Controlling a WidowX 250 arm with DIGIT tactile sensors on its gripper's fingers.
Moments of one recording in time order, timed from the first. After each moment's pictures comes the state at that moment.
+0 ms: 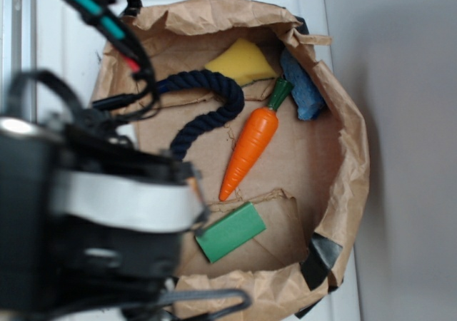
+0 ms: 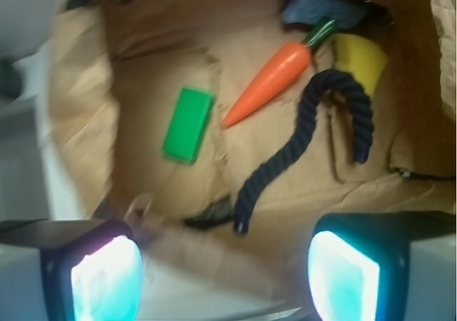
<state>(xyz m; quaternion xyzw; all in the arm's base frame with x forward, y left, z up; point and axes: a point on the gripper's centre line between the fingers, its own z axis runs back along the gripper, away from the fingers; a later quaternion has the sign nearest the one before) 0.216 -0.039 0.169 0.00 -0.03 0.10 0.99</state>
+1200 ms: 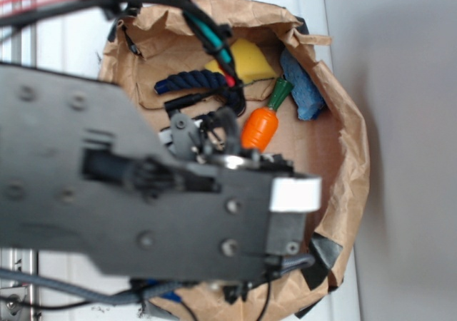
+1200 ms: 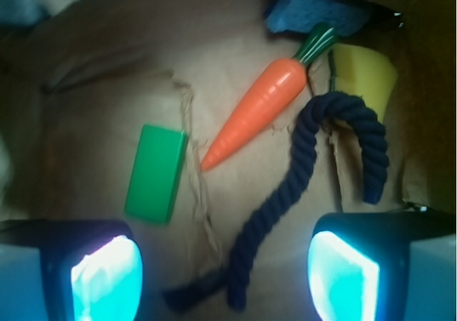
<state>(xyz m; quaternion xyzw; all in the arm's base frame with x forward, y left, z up) 0.254 -0.032 0.129 0.04 -0.02 0.14 0.99</state>
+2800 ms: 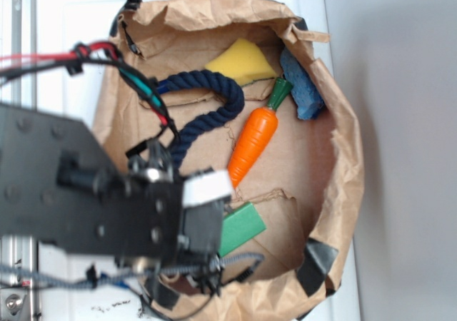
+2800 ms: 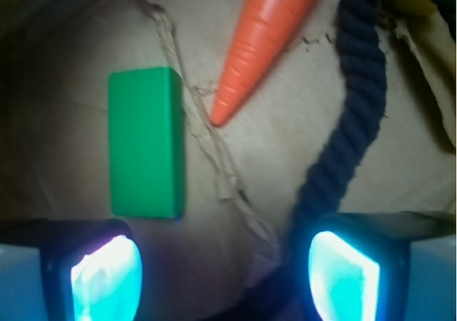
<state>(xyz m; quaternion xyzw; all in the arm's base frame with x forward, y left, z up) 0.233 -0.056 0.073 -0.03 -0.04 0.26 0.96</state>
